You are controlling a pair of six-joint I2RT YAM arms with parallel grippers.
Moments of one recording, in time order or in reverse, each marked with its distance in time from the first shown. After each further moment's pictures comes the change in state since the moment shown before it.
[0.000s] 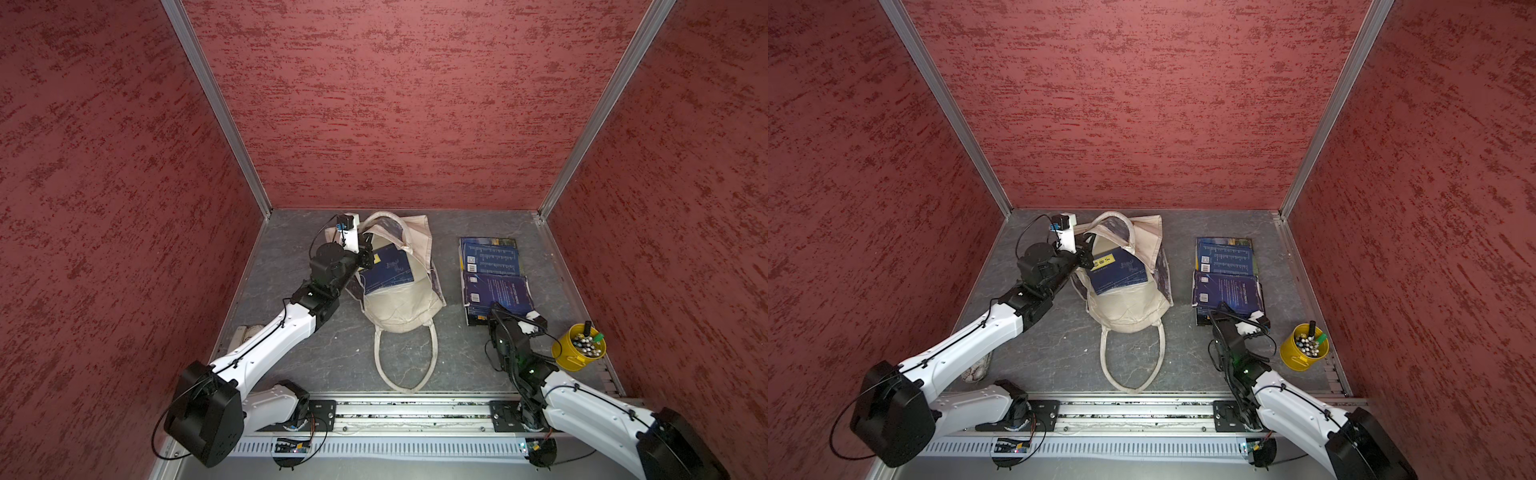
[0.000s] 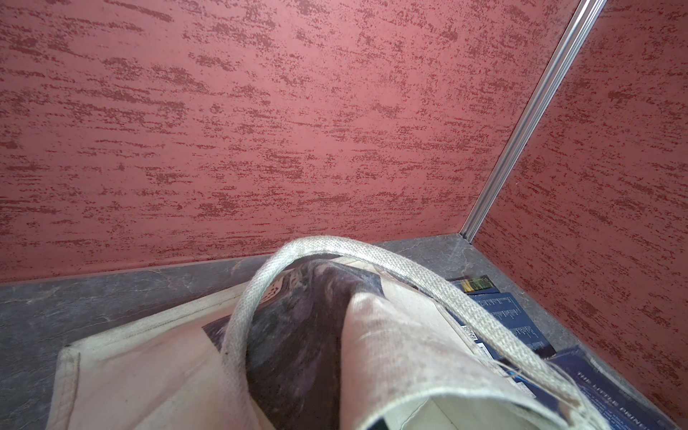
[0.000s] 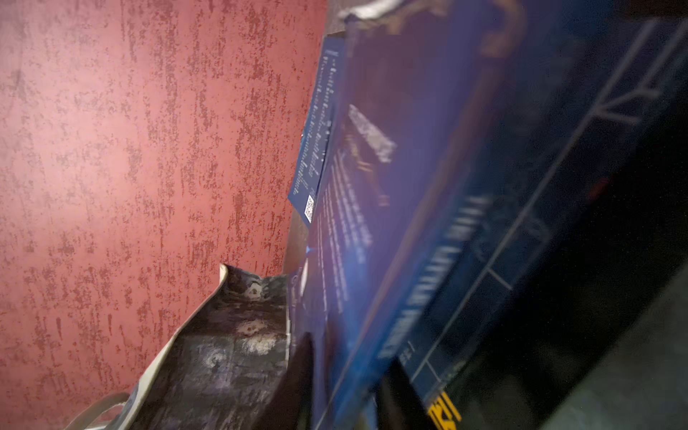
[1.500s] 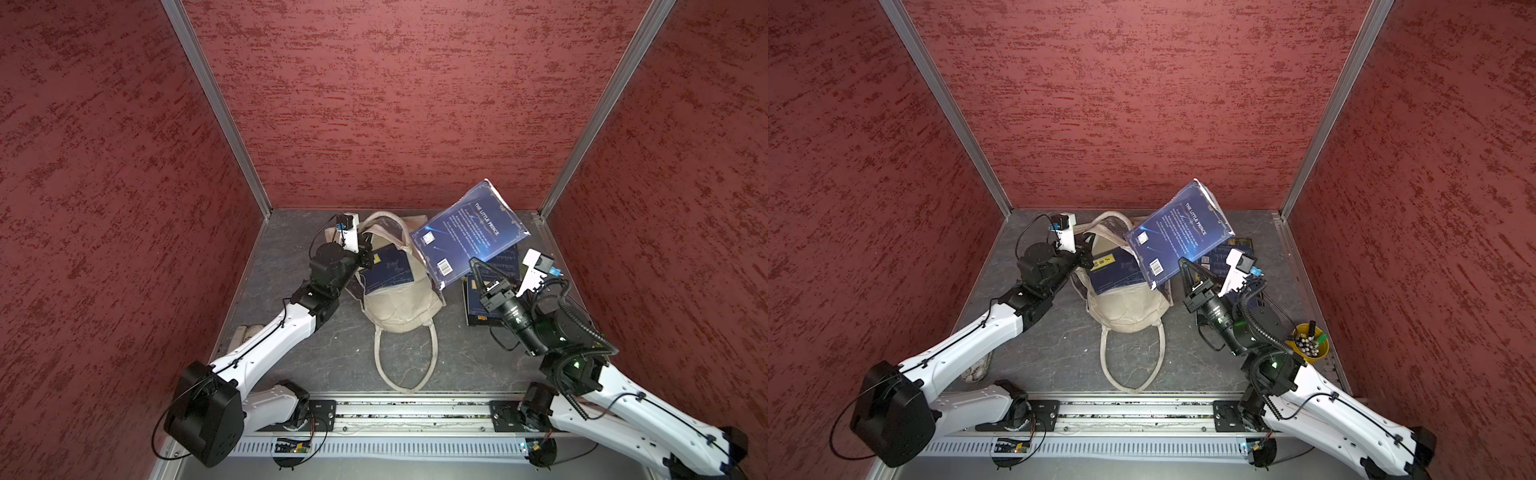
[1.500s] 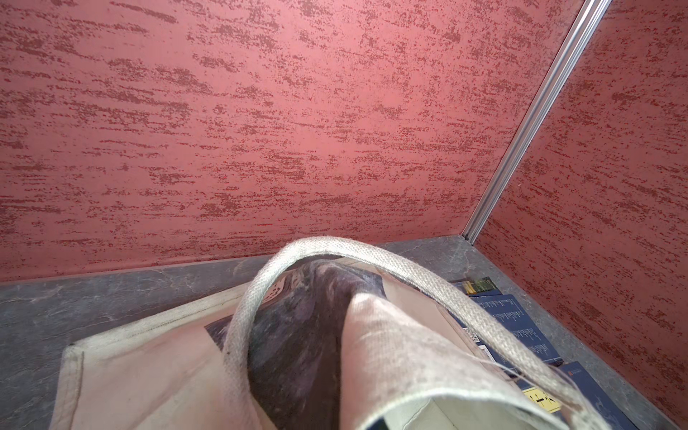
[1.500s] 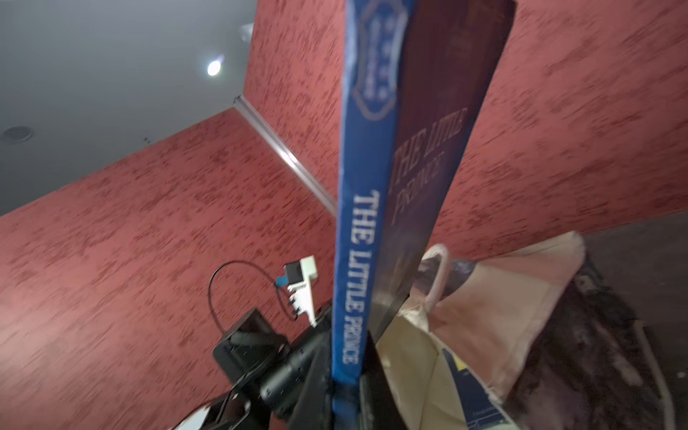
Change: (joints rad) left arm 0.003 0.000 0.000 0.001 -0.008 -0.002; right arm 0.316 -0.159 0.621 -0.093 -0.274 -0.847
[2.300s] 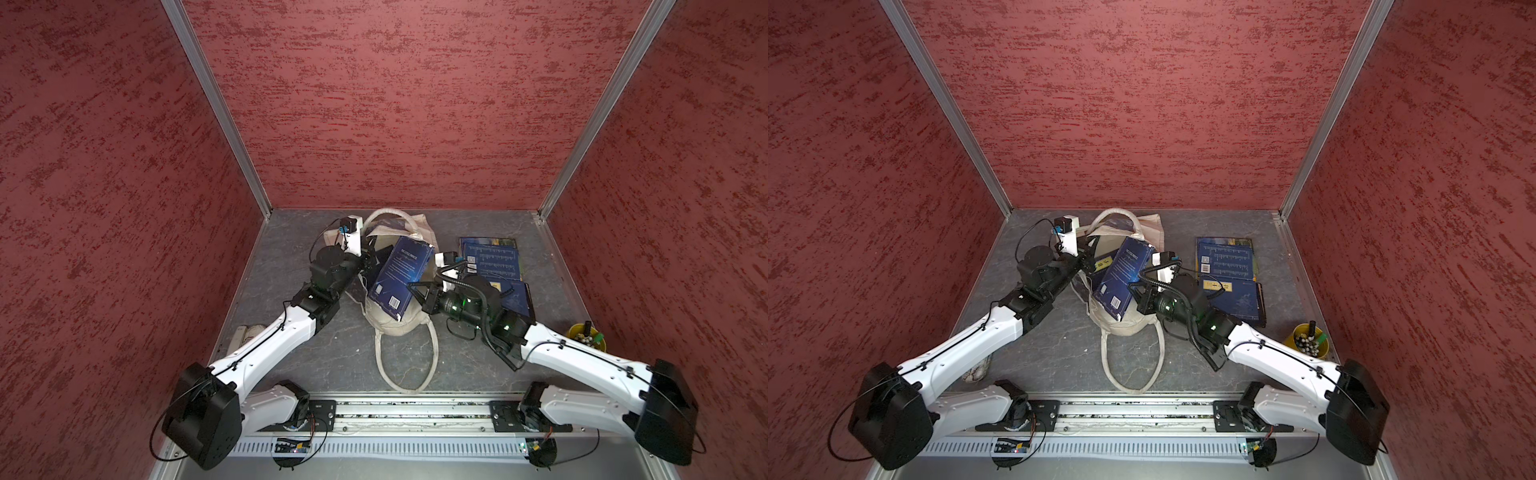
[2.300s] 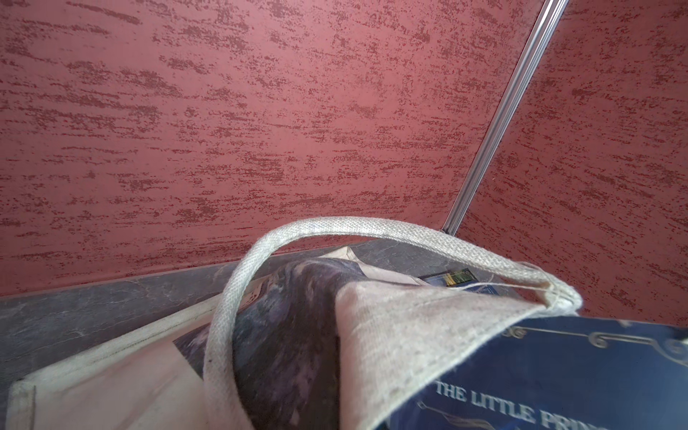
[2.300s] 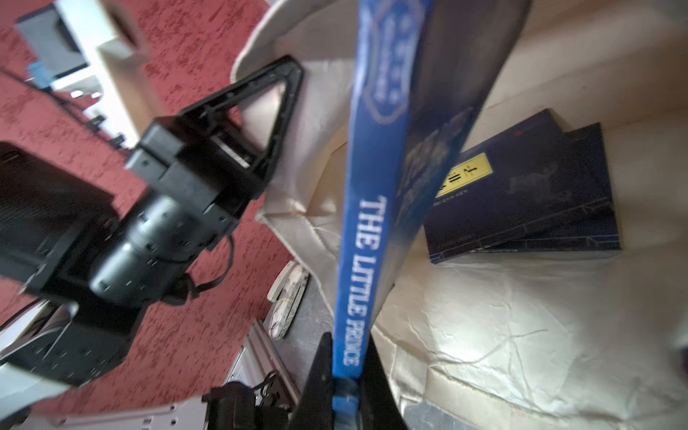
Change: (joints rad) left arm -0.017 -0.013 -0.018 0.023 0.041 0.011; right arm -0.023 0.451 0.071 -0.090 -0.463 0.067
